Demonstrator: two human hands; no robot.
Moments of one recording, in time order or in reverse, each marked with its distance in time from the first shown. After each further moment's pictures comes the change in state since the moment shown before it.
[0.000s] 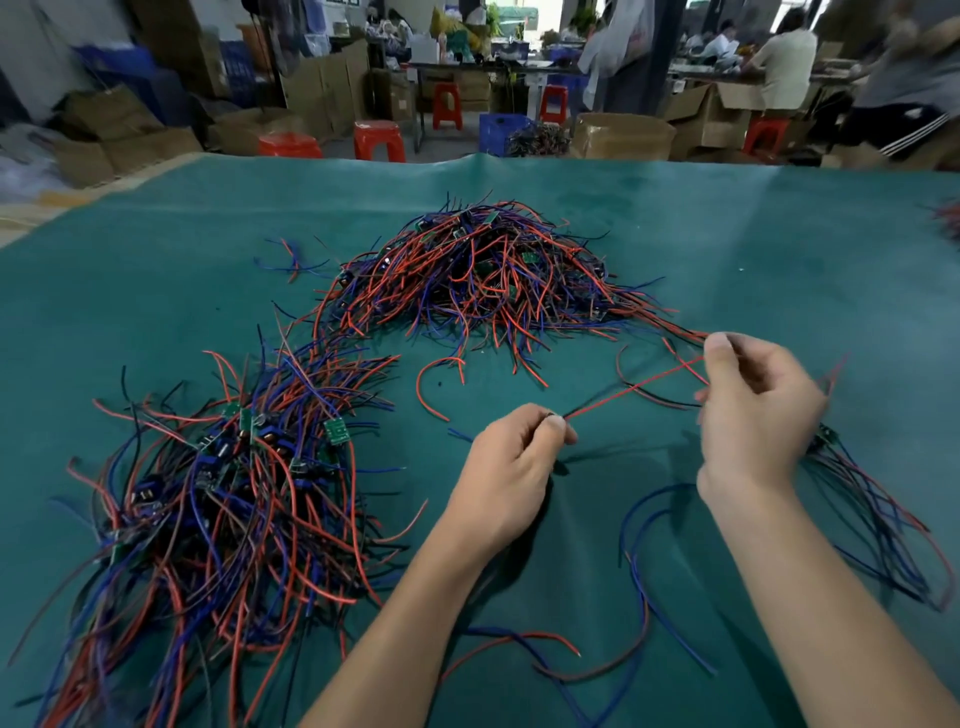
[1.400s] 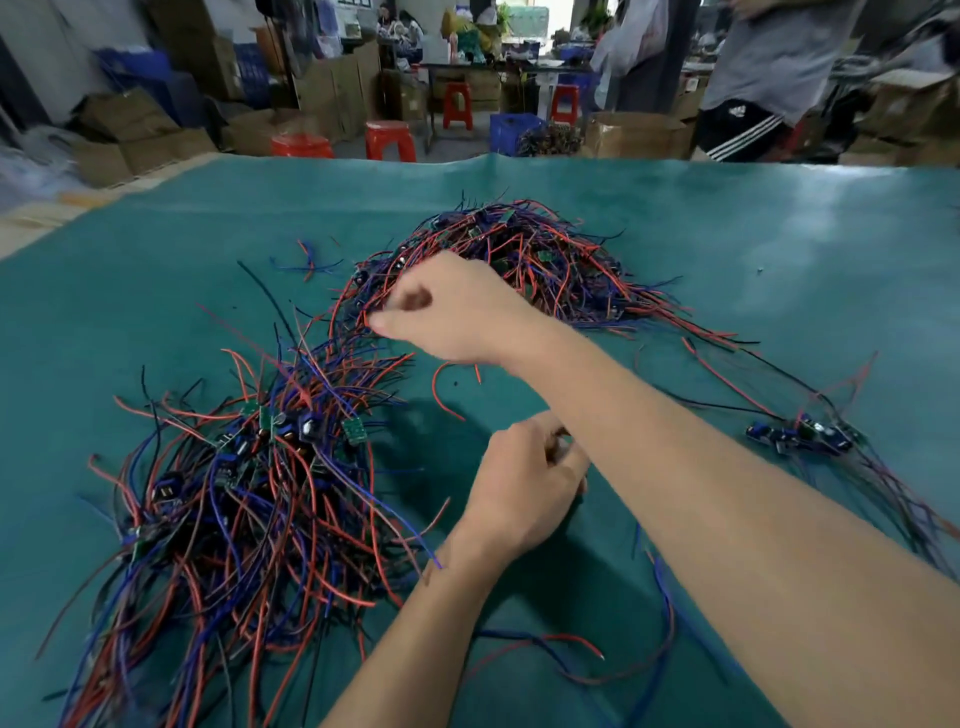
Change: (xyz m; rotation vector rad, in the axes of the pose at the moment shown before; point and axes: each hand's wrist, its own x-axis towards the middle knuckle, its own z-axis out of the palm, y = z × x) left_hand -0.004 0.003 -0.002 0.154 -0.002 0.032; right_hand -0.072 -0.090 0.173 -0.649 -1.274 -0.420
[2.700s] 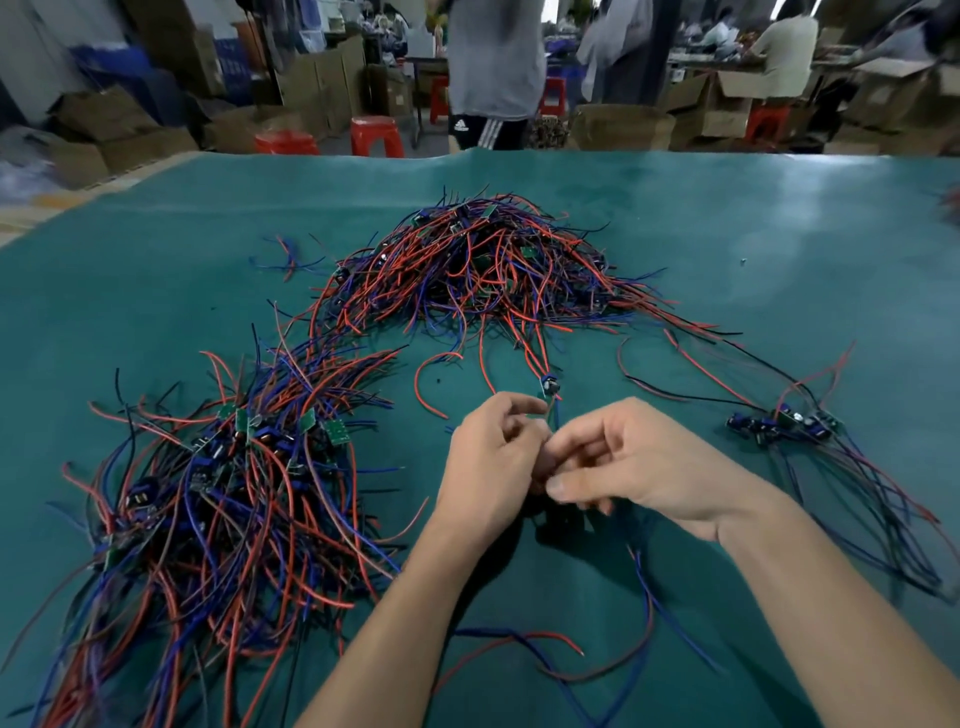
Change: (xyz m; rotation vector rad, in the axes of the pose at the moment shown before) left_hand 0.009 -0.009 -0.001 -0.120 0.166 -0.107; right_hand -0.153 0.111 -0.010 0.703 -0.232 0.245
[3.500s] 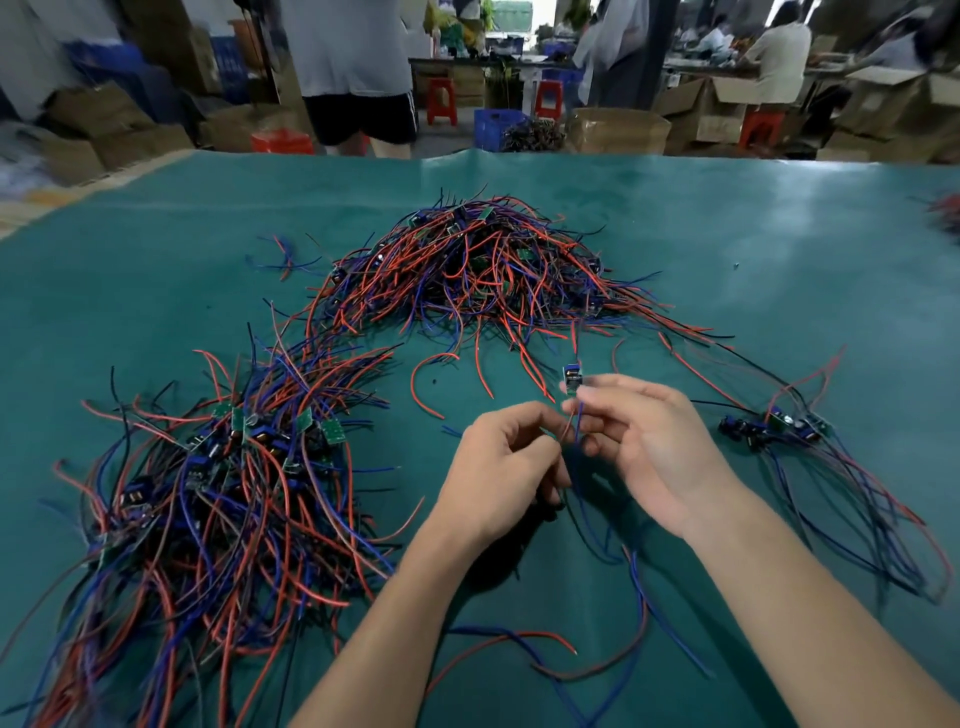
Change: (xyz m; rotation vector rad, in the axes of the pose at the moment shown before) left_hand -0.009 0.012 0.000 -0.183 -0.255 -0.006; right_hand 0.013 -0.001 0.008 0.664 0.535 -0.044
